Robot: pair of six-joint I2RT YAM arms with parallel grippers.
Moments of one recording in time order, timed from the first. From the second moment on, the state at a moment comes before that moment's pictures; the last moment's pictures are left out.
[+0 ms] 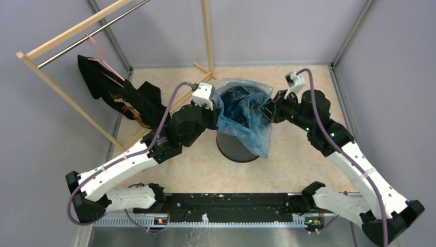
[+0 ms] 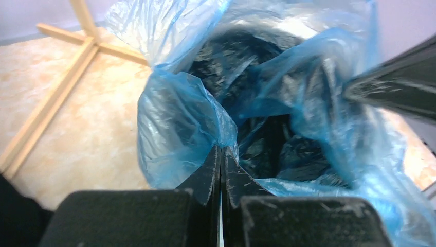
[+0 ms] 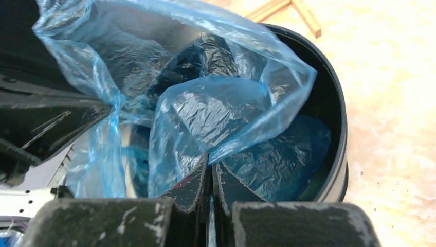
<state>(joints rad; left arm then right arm) -1.00 1.07 1.15 -0.33 -0.47 -0.30 0.55 0.92 1.07 -0.39 -0.16 0.42</state>
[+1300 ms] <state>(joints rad) -0.70 1.20 1.22 -0.32 -0.09 -0.45 0.59 1.16 1.21 -0.55 -0.03 0.34</state>
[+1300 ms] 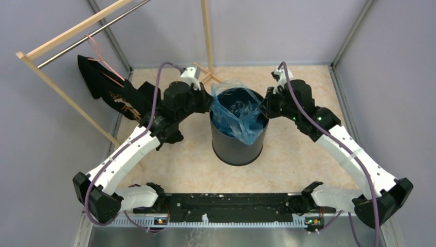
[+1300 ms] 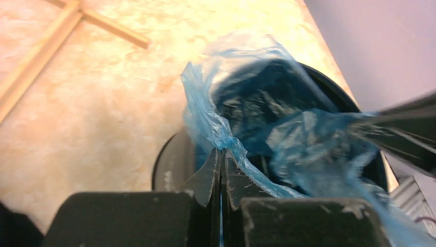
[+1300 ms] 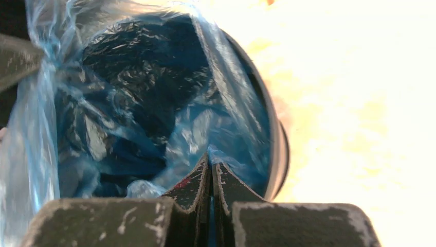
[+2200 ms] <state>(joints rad) -0.57 0.96 0.86 -0.31 0.13 -0.60 0.55 0.98 1.07 -0.56 0.22 0.28</state>
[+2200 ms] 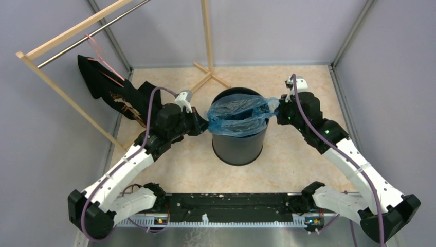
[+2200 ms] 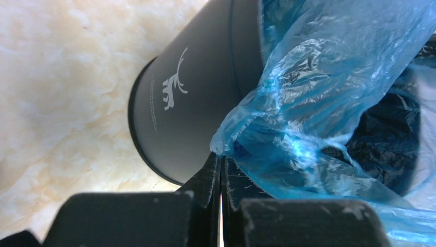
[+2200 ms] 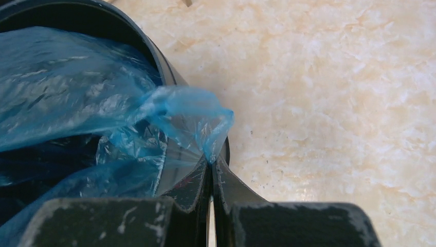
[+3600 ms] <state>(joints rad) -0.57 1.06 0.85 -0.14 0.37 -0.66 0.85 1.37 1.62 -0.77 -0.29 0.24</state>
